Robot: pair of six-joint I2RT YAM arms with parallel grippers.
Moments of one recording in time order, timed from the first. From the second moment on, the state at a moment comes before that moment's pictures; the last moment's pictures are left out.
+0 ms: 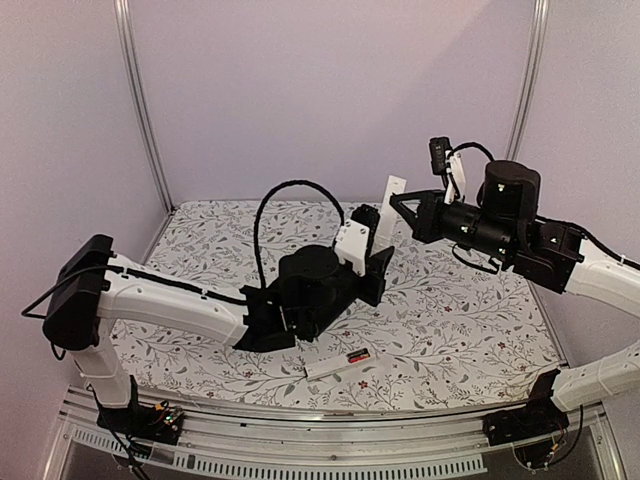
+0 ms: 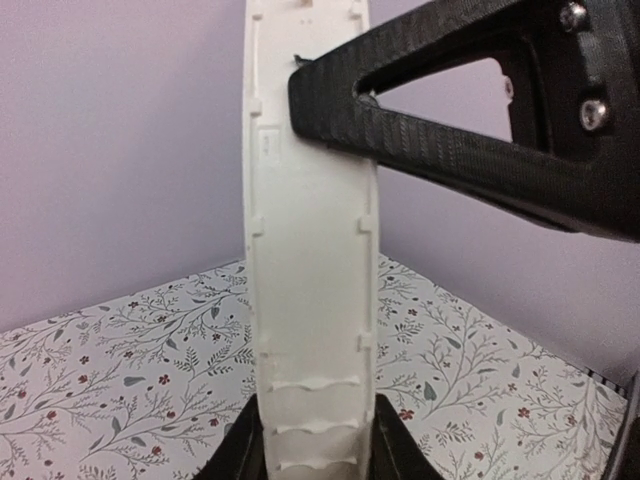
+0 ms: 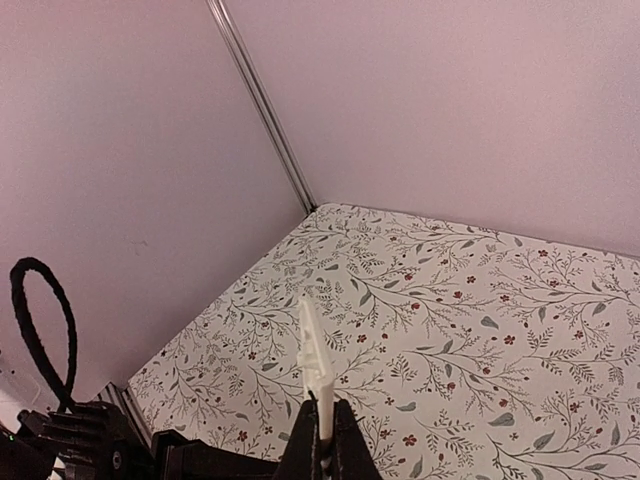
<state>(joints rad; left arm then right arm) -1.28 1.81 1.18 0.61 -0.62 -0.07 0.88 1.15 1.05 -0.04 0.07 0.38</state>
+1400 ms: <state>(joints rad) -1.35 1.61 0.89 1.05 0.07 0.17 0.88 1.01 1.02 -0.05 -0.93 -0.27</state>
